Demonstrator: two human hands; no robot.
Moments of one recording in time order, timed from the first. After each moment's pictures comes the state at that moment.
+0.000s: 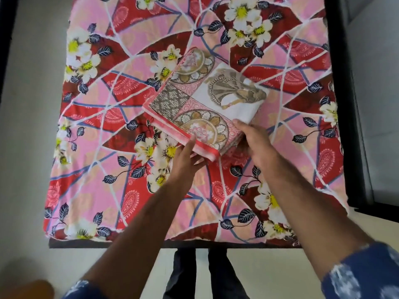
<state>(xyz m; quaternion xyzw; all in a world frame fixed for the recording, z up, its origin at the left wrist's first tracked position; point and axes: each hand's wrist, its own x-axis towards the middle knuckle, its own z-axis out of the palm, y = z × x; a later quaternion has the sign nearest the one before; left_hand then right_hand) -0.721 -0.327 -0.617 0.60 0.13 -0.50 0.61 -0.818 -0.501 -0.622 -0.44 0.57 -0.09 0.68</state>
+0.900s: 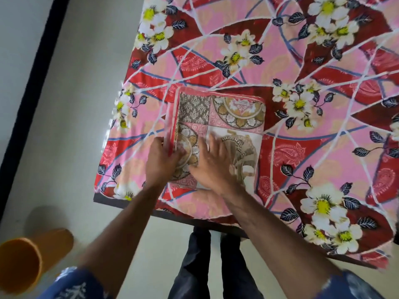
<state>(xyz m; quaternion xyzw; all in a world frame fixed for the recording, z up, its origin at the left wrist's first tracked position) -0.626 -0.132 -0.631 0.91 -0.04 -0.24 0.33 -0.716 -0.261 -0.592 -0.89 0.26 0.21 0.32</state>
